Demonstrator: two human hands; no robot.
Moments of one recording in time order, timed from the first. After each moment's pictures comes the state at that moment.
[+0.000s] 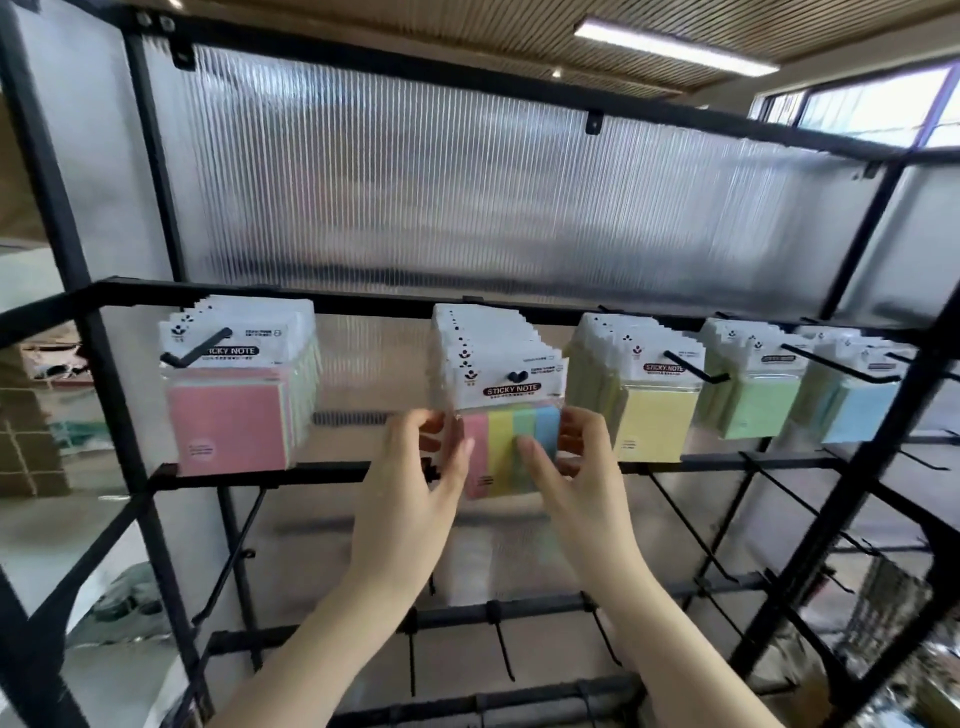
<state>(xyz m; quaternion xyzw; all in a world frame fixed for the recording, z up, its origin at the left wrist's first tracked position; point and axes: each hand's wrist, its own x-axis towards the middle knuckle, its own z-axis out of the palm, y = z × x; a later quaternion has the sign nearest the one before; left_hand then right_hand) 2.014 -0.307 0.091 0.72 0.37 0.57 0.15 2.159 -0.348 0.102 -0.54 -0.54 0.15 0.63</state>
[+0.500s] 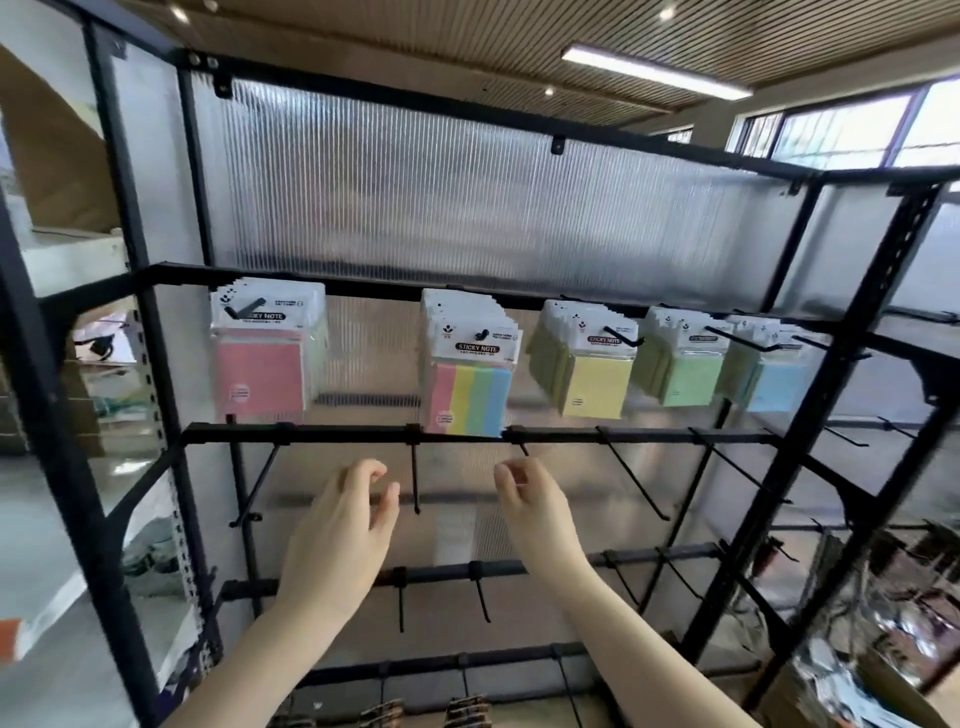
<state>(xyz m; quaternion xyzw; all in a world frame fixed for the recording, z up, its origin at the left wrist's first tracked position) 1.956 -0.383 0.047 0.76 0.48 0.44 0.05 2.148 -0.413 0.058 -0.66 -0.54 0.18 0.49</state>
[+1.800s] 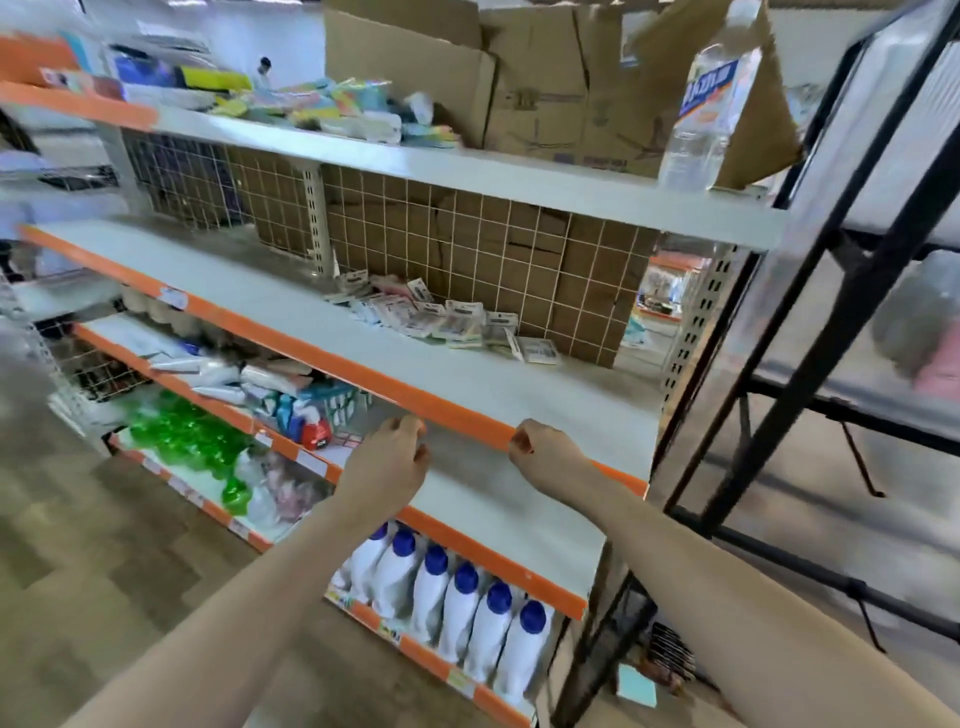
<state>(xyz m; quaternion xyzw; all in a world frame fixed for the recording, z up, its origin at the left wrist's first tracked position) 1.384 -0.439 -0.015 0.61 0.75 0.24 0.04 1.577 -0.344 -0.005 -0.50 -0.83 0.21 0.11</state>
